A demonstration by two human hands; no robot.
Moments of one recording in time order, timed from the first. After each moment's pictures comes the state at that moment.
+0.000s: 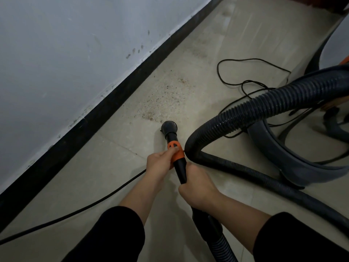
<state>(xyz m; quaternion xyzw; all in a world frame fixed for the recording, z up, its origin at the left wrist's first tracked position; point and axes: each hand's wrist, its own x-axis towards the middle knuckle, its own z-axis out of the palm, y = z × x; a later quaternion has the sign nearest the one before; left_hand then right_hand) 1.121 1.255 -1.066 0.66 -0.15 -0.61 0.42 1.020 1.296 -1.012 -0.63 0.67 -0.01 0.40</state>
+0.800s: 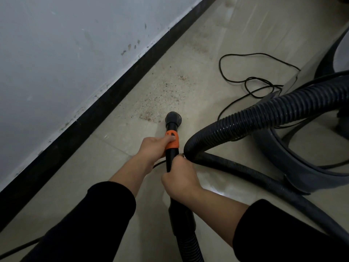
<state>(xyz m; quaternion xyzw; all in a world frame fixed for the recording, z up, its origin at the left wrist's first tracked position) 1.140 1.200 -1.057 0.67 -0.24 -0.60 0.36 1.057 1.261 -1.020 -0.58 0.71 -0.05 0.40</state>
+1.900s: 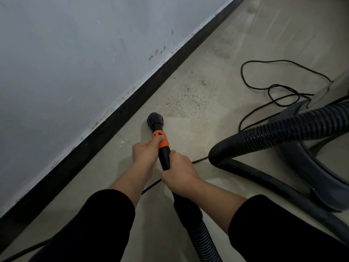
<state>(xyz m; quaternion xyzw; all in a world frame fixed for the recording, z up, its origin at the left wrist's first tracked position) 1.201 1.215 -1.056 0.74 -0.14 -0.48 0.45 1.106 1.247 -1.014 -0.66 0.61 -0.03 0.44</state>
